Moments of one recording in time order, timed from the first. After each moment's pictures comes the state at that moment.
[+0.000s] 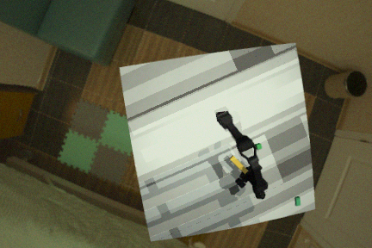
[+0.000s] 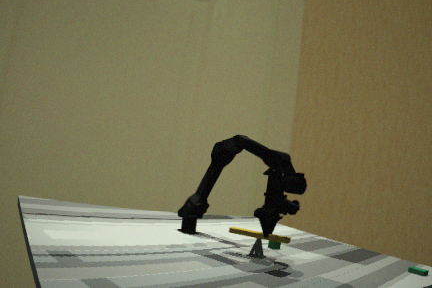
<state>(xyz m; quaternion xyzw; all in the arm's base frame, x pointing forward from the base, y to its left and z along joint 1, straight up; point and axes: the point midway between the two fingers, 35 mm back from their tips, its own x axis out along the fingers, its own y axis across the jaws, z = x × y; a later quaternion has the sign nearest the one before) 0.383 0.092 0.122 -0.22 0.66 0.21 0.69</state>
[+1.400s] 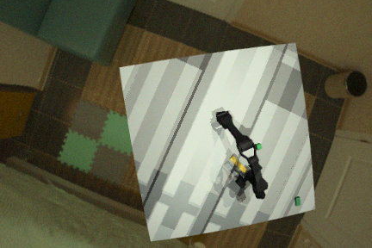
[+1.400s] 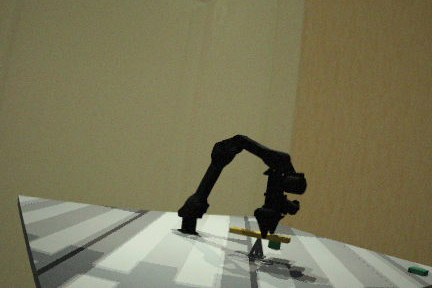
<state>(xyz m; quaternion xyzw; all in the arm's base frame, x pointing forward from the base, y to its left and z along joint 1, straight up) 0.383 0.093 0.122 -0.22 0.66 0.21 0.69</state>
